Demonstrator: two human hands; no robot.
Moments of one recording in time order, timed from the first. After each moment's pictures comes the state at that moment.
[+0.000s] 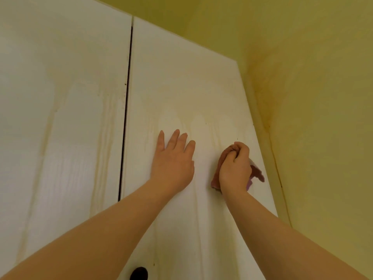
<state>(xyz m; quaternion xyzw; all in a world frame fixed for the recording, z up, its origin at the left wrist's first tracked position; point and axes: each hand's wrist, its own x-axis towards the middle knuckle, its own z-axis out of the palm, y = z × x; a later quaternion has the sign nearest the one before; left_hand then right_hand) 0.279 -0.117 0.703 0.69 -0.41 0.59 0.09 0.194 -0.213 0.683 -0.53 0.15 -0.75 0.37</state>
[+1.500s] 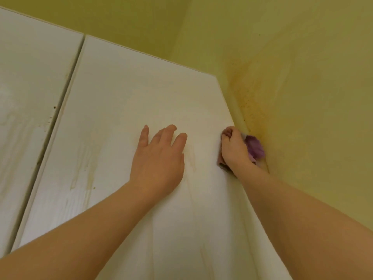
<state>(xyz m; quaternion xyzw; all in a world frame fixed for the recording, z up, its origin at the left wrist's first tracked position) 0.255 -0.190 0.778 0.61 -0.40 0.66 0.16 0.180 -0.359 0.815 -0.62 0.12 -0.75 0.20</state>
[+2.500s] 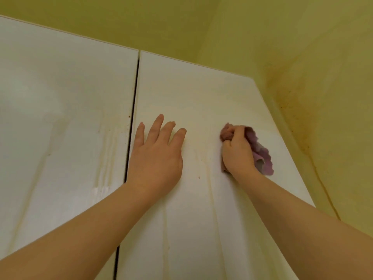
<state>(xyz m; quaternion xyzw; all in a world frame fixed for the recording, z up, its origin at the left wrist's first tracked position) 0.296 -0.091 0.773 0.63 -0.34 0.68 0.16 0.230 -0.255 0.802 -0.62 0.01 -0.77 0.16</state>
